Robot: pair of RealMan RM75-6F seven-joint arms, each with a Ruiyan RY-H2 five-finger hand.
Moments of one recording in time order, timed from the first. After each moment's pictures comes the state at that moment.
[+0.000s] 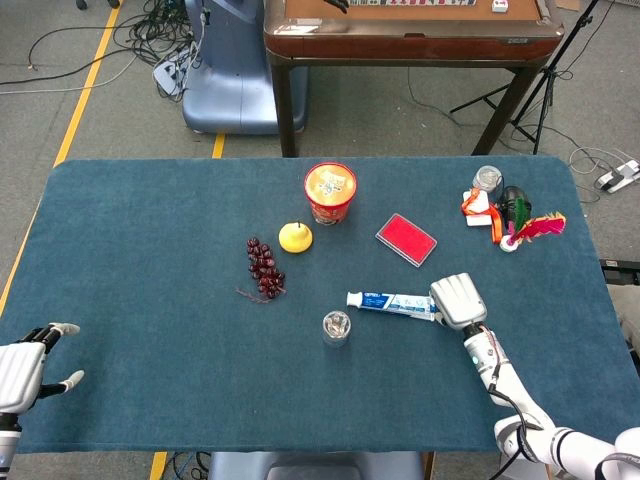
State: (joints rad) left arm -0.10 -1.10 -0.02 -1.63 1.46 1.42 0.08; right arm 0.51 -1.61 0.11 -1.14 -1.35 1.06 -0.35
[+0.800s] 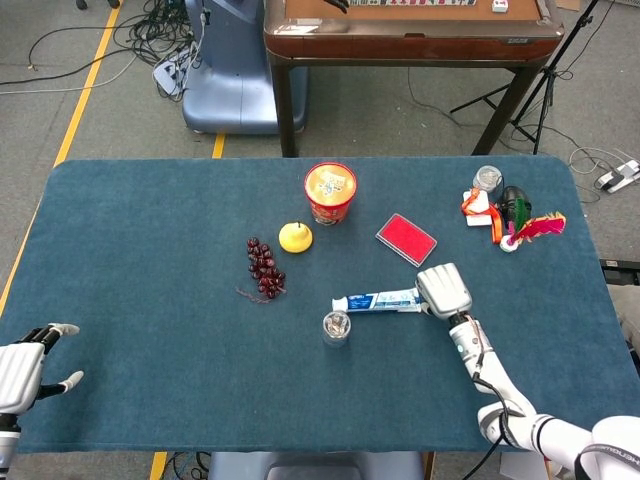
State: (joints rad) left arm -0.10 -1.09 -0.02 -1.63 1.46 1.42 0.08; right arm 0.57 -1.68 0.15 -1.07 -1.34 1.05 -0.31
